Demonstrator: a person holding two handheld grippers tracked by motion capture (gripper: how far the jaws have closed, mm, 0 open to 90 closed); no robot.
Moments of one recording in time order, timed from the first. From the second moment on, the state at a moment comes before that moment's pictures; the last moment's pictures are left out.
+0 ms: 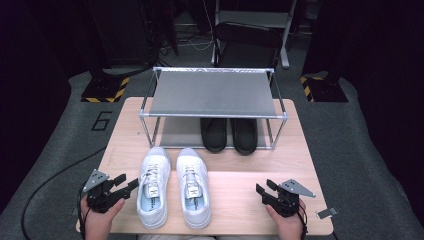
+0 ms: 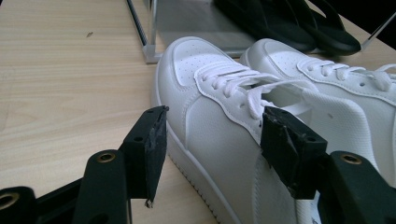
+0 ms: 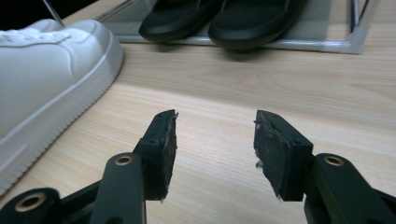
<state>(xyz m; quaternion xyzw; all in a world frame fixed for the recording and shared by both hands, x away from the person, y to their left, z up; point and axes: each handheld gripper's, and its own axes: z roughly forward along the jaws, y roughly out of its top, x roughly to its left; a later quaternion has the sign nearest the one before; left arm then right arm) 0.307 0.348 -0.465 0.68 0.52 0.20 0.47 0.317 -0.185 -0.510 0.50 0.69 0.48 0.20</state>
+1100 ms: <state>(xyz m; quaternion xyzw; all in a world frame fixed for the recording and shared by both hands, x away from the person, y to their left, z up) 0.305 0.312 -0.486 0.72 0.53 0.17 0.42 0.318 -0.195 -0.517 0.53 0.66 0.49 0.19</state>
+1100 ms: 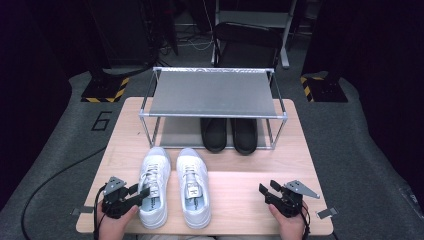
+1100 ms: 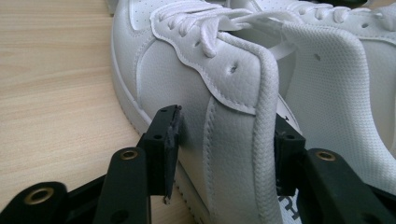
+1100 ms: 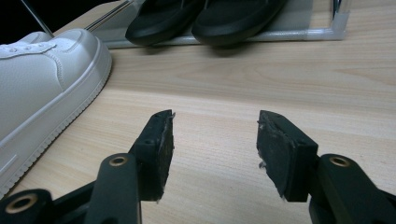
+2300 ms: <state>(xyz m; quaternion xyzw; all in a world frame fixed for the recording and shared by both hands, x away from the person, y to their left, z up) 0.323 0.317 -0.486 0.75 0.53 0.13 0.37 0.320 -0.195 -0.522 0.54 0.66 0.49 0.17</state>
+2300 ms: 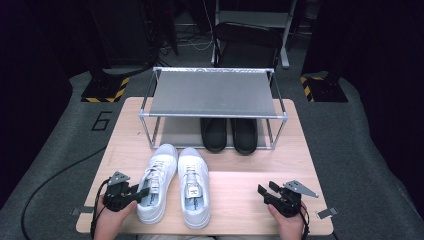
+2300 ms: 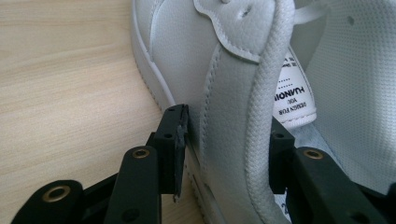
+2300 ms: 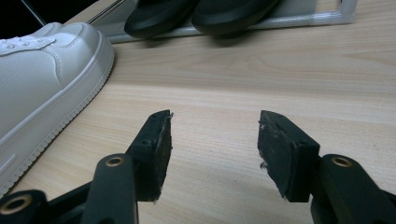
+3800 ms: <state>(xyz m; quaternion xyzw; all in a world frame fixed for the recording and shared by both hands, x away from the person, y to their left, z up) 0.317 0.319 -0.491 0.69 0.57 0.18 0.40 0.322 -0.196 -0.526 0.54 0.66 0.49 0.17</state>
